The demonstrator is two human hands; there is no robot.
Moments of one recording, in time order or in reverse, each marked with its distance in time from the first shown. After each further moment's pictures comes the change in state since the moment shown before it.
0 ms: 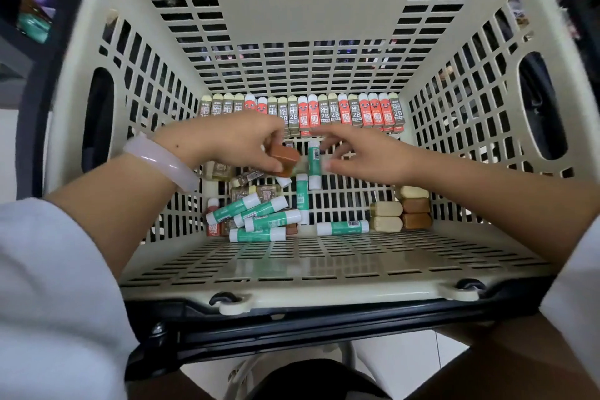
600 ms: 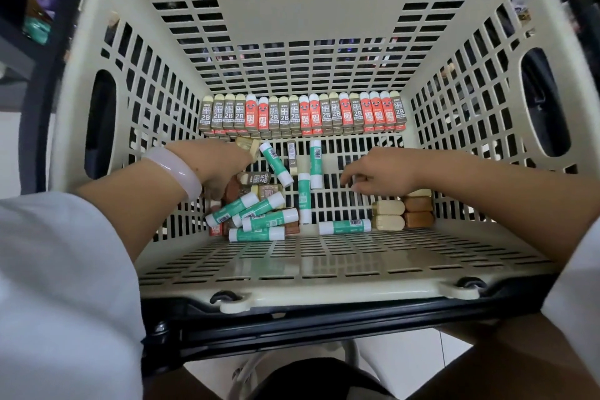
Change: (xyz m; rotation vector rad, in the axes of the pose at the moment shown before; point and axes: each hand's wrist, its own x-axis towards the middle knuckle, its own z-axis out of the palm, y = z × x) left_hand 0.005 -0.035 0.030 0.586 -0.316 -0.152; right_hand -0.005 0.014 -0.002 -0.494 -0.393 0.106
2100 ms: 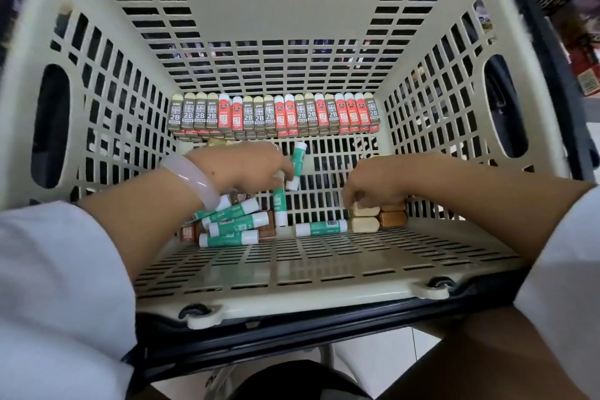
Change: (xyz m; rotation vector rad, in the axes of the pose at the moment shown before) left_hand 0.013 0.056 -0.032 -0.264 0.235 0.292; right_hand -0.012 0.014 0.006 -0.231 -0.185 -0.025
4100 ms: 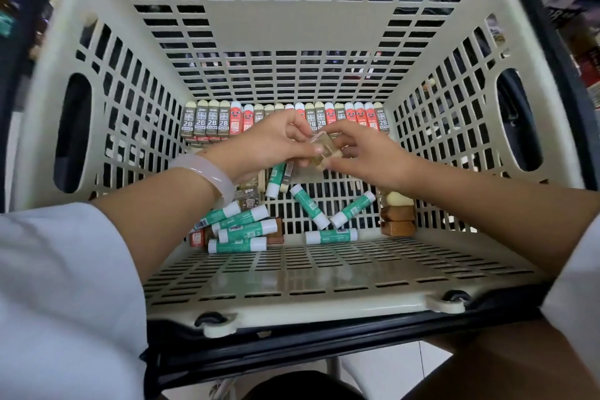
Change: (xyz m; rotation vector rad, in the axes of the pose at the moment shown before) left_hand 0.003 0.001 -0.013 -1.322 0.382 -0.015; right_hand 0.000 -0.020 -0.020 1.029 0.670 0.016
